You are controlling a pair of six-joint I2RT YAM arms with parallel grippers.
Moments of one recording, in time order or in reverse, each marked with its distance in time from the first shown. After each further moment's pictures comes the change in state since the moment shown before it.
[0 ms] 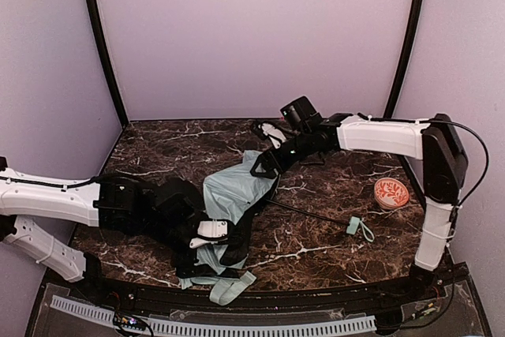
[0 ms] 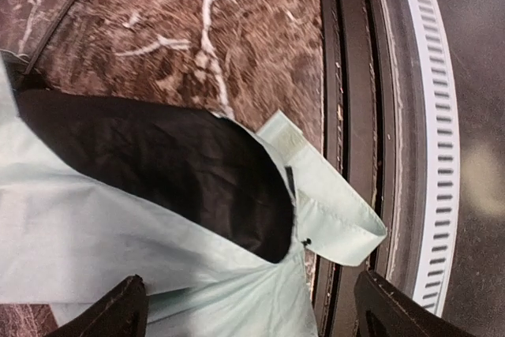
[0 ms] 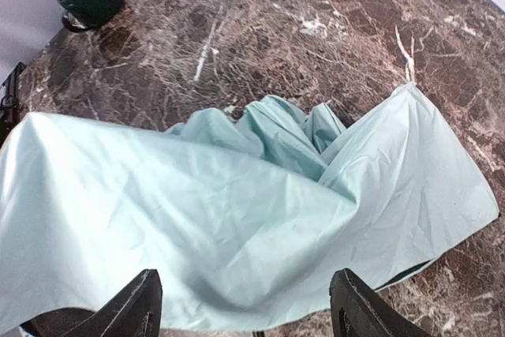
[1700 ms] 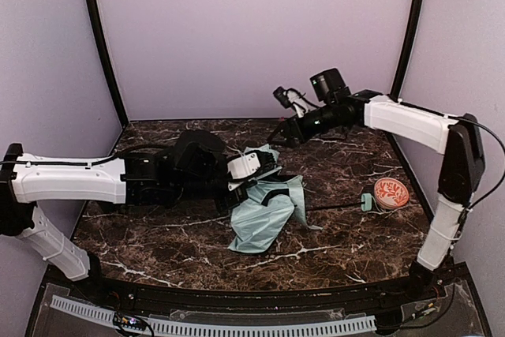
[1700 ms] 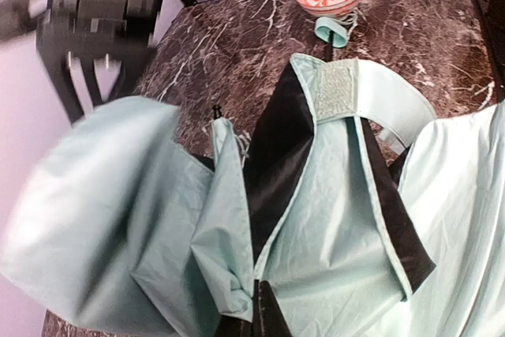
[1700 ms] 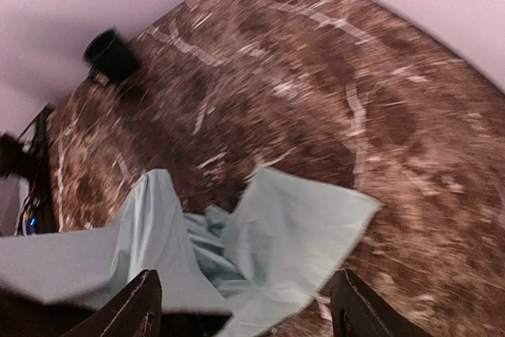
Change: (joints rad) left arm 0.074 0.216 0.242 0.387 -0.282 0.164; right arm -0.122 -0.009 0.121 -0.081 -0.168 -0.024
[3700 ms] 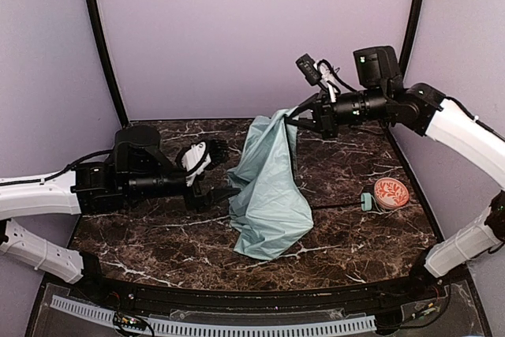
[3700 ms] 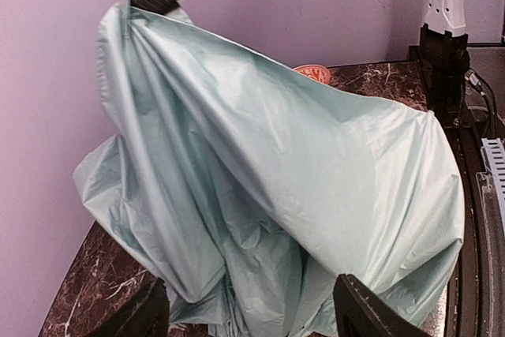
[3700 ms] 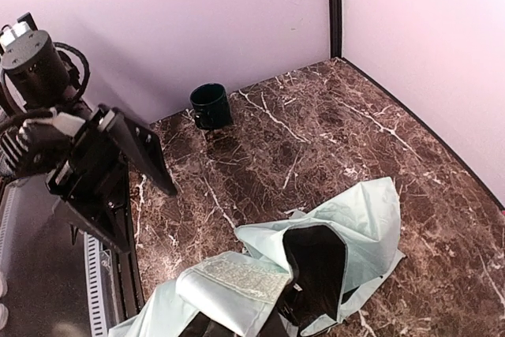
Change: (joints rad) left arm 0.083 -0.335 -0.239 0.172 0.234 -0.008; right arm 0.103 -0.488 -0.138 -0.010 0.007 0.001
